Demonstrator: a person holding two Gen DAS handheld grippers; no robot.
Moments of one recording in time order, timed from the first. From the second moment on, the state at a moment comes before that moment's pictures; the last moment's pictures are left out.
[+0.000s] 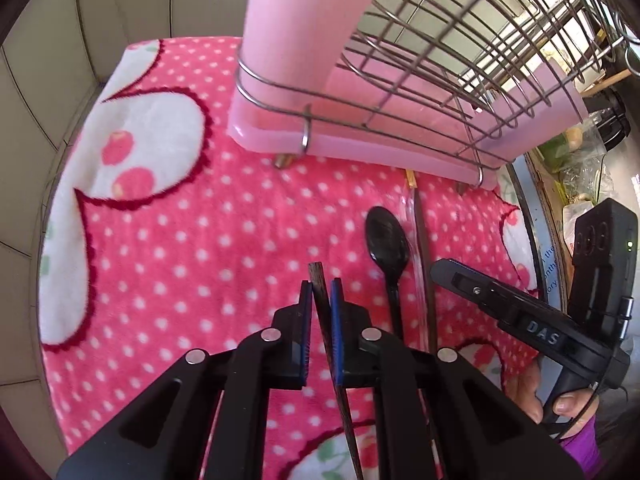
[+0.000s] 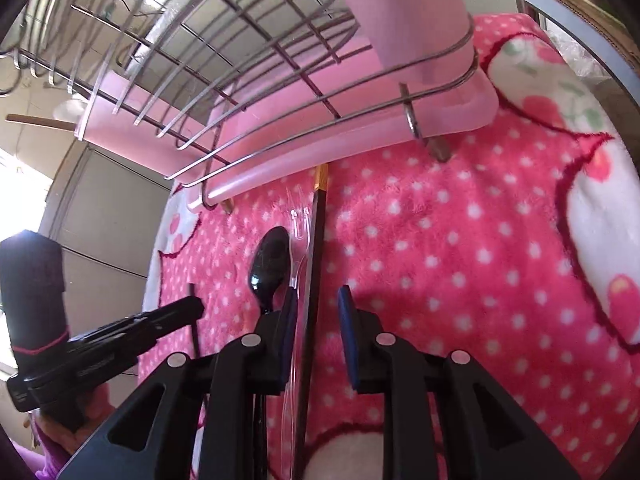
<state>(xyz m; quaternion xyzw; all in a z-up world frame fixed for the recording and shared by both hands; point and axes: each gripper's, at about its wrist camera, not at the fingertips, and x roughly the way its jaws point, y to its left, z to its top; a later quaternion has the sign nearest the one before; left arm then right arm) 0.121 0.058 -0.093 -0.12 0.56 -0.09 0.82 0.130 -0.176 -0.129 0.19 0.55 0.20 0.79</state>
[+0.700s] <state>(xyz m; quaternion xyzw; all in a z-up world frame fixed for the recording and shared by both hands) 0.140 0.060 -0.115 -0.11 0.57 -0.10 0.81 0.099 -0.189 -0.133 0.21 0.58 0.17 0.77</state>
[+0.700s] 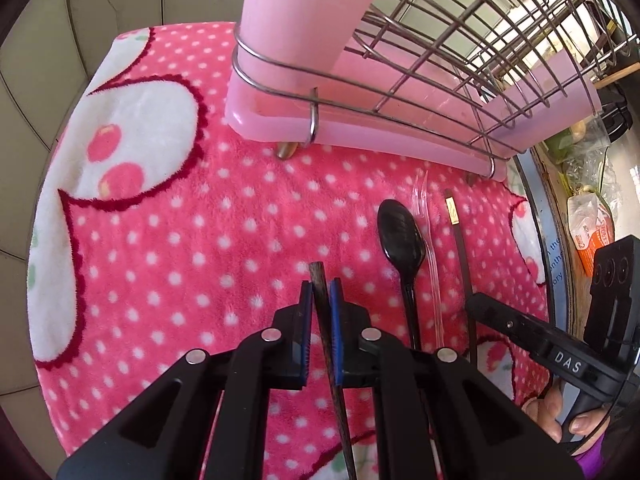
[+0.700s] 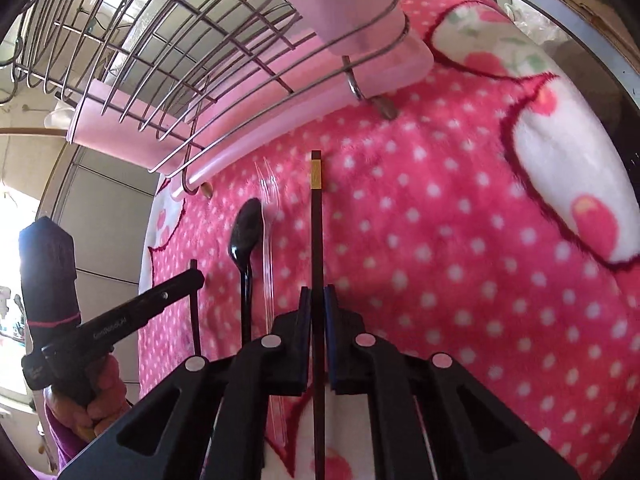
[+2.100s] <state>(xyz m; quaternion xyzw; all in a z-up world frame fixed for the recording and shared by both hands) 0.123 0.049 -0.056 -0.11 0.48 -0.13 0.86 0.100 -0.212 -0.021 0.14 0.42 0.19 0.88</state>
